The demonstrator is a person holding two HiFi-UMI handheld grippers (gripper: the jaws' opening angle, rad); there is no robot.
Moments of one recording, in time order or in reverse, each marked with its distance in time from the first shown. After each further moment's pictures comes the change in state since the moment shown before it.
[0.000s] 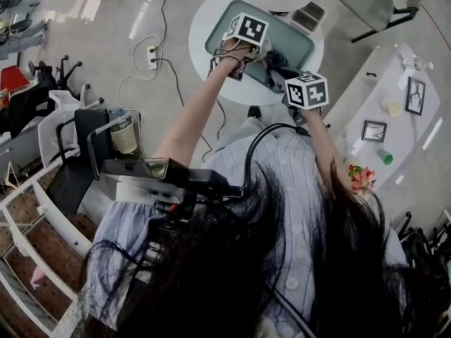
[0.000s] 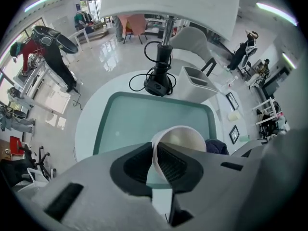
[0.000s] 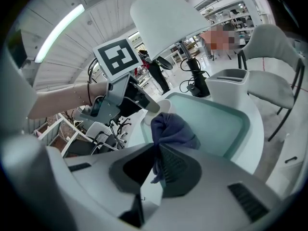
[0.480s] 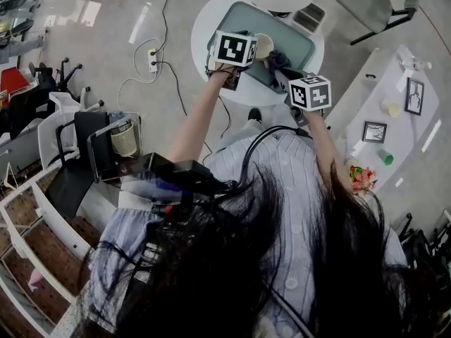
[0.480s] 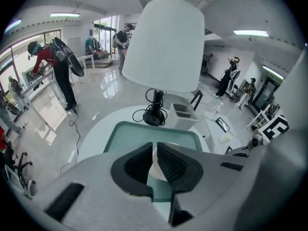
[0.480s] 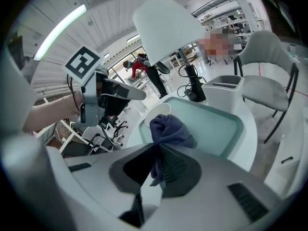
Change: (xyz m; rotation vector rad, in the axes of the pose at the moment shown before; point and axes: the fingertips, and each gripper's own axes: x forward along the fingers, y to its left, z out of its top) left arm -0.086 0.003 0.015 0.000 -0.407 -0.020; right arm -0.011 0.007 0.005 -0.013 -0.050 -0.049
